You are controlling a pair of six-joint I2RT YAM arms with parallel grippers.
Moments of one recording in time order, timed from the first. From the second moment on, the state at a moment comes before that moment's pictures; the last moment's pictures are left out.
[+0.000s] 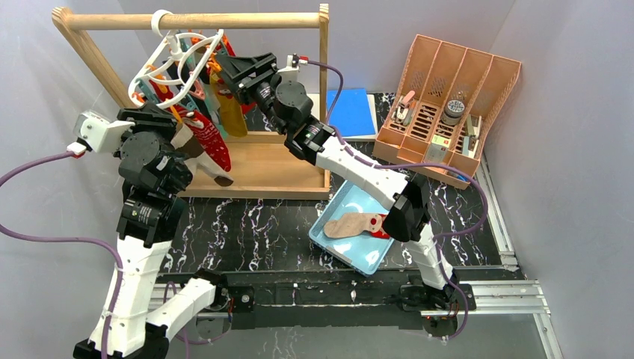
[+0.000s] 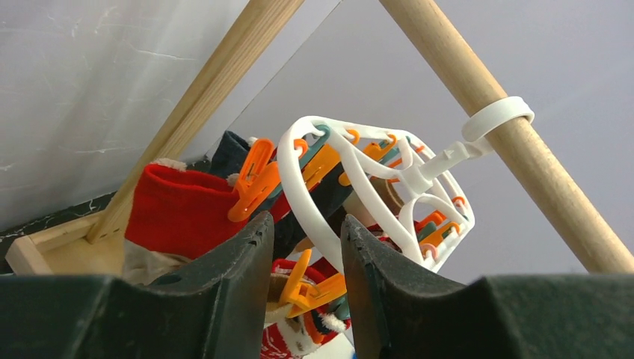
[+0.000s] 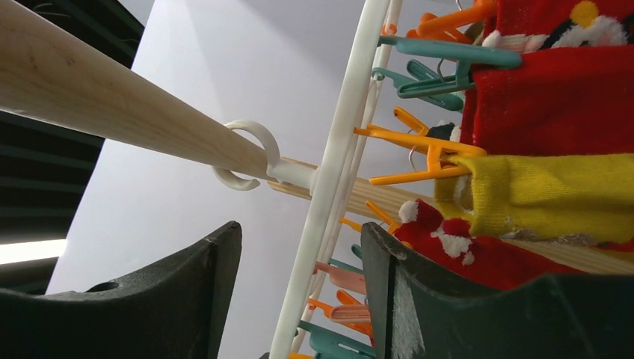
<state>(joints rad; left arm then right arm) -0.30 0.88 1.36 -0.29 -0.99 -0.60 1.00 2.18 2.29 0.25 0.28 1.39</state>
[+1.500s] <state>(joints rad) -0.31 0.81 1.38 -0.35 -1.00 -0.55 1.08 2.38 2.53 0.28 0.22 1.44</state>
